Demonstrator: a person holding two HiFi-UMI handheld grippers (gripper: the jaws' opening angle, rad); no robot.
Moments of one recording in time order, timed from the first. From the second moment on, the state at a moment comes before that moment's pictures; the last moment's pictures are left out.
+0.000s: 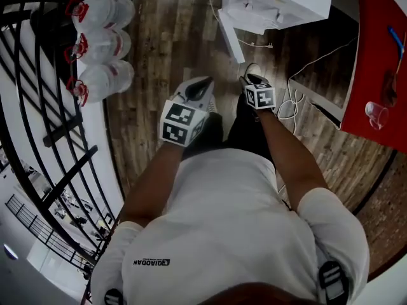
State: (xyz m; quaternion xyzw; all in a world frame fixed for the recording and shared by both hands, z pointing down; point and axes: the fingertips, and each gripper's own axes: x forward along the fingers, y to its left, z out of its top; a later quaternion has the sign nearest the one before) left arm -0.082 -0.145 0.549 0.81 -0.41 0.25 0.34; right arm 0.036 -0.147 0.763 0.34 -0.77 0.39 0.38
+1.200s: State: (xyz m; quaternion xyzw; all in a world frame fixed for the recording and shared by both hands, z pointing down) left arm -0.030 -0.131 0.686 0.76 -0.38 0.33 0.41; right arm 0.041 -0.163 0.968 0.39 -0.69 0.45 0.41
